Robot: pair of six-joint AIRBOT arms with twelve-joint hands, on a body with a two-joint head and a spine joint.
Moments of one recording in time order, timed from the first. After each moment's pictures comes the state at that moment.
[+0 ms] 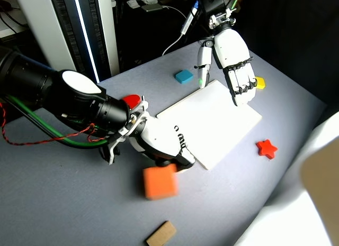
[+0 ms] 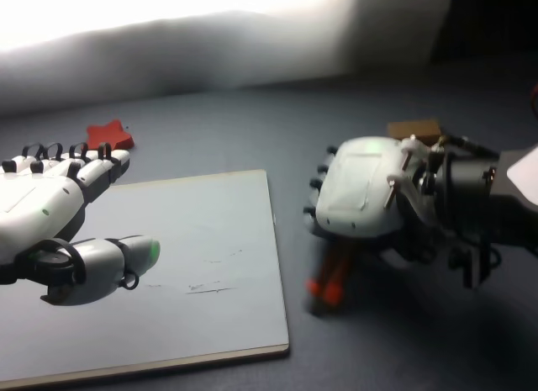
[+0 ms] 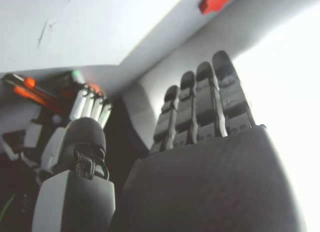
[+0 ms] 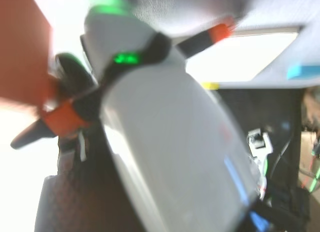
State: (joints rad) left arm 0.64 -0.70 0.57 -1.16 -0.81 1.83; right arm -0.39 -1.31 1.19 -1.98 -0.03 0.48
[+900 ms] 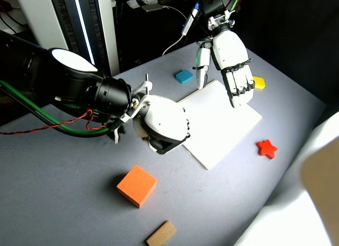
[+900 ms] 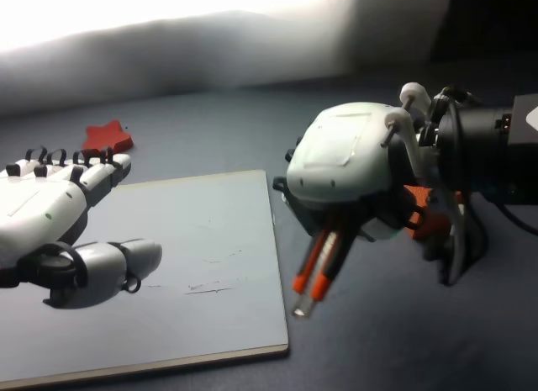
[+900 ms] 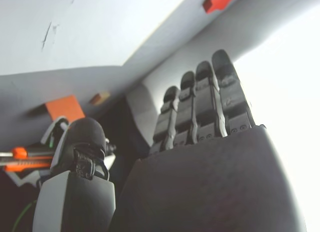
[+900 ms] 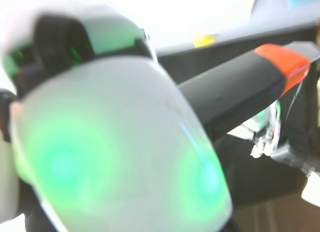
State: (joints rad) left arm 0.65 -0.70 0.57 -1.15 -0.80 1.83; right arm -0.25 -1.25 1.13 -1.99 0.13 0.67
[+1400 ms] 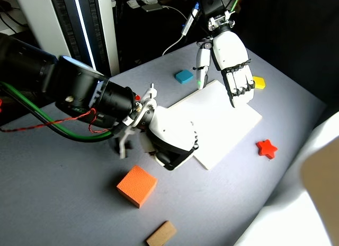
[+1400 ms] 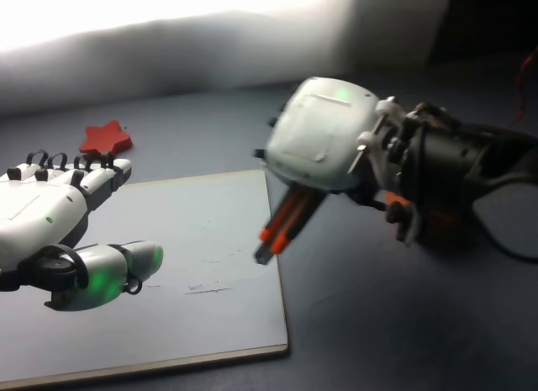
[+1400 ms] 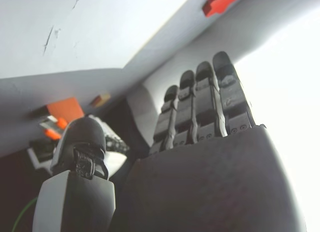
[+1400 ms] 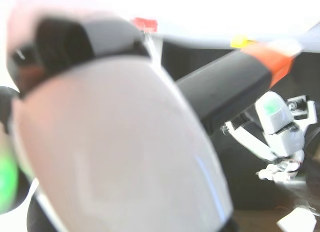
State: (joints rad) left arm 0.65 -0.71 0.57 -1.15 -0.80 1.82; right arm -0.35 -1.38 1.19 -2.90 -0.38 1.32
